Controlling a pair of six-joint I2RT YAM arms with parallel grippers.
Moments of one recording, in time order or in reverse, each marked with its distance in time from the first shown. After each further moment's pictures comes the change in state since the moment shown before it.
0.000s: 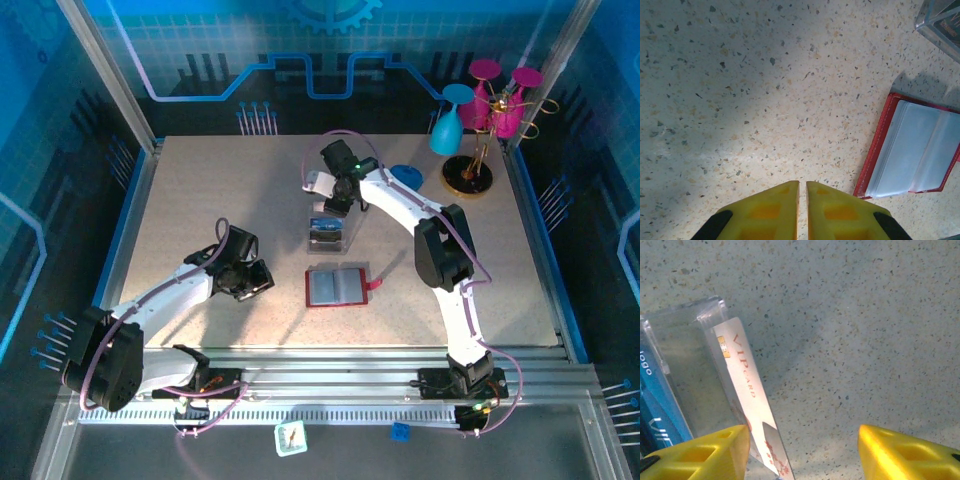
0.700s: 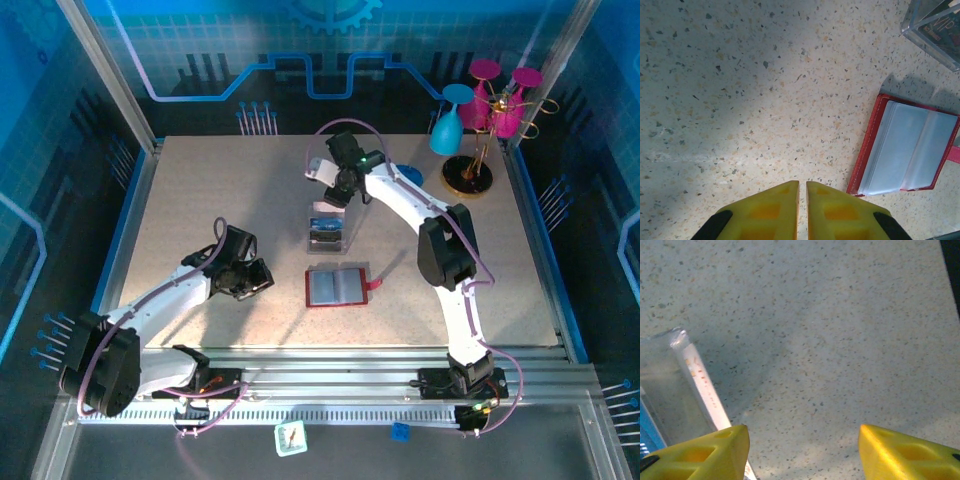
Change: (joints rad) left arm 0.001 -0.028 0.000 0.000 0.000 -0.002; right arm -0.032 -0.005 0.059 0.025 -0.028 0.053
